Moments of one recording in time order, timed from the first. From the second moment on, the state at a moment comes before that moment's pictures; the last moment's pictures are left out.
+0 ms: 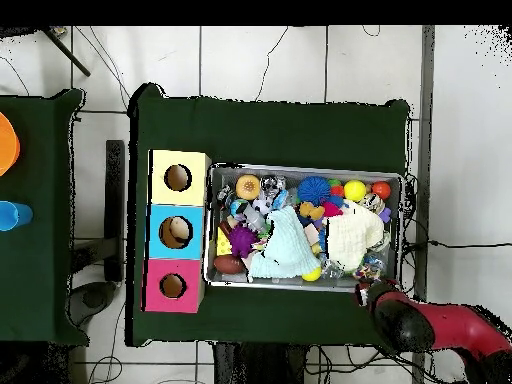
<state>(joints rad) -1.21 -0.58 0.51 1.89 -1.01 0.40 1.57</state>
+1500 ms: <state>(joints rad) -1.19 -0.72 0.51 1.93 -0.93 0.47 1.57</state>
